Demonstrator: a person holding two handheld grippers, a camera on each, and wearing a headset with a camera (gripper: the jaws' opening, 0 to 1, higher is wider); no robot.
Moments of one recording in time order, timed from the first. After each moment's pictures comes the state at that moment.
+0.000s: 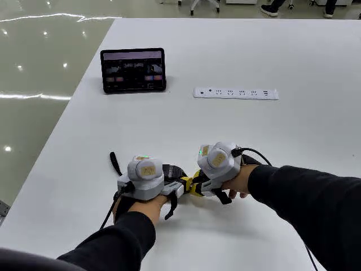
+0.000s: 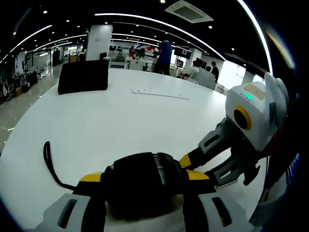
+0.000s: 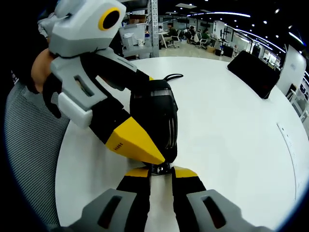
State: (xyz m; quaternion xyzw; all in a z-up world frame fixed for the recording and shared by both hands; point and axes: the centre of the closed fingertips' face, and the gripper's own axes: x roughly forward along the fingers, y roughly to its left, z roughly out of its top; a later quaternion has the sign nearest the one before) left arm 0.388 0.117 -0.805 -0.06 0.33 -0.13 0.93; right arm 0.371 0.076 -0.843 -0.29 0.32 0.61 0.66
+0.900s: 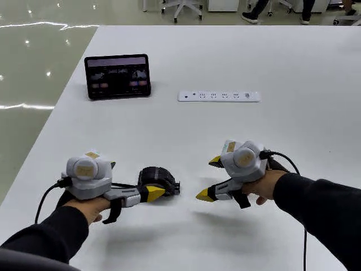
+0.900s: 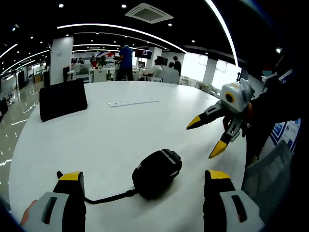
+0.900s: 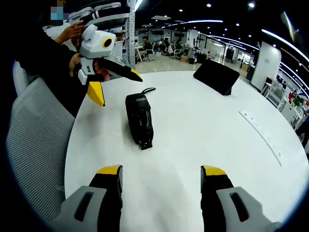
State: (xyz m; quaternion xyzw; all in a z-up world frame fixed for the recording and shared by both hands) left arm 0.362 0.162 -0.755 0.00 0.28 -0.29 0.91; right arm 0.378 -0.013 -0.779 -0.23 0.28 0.54 0.76
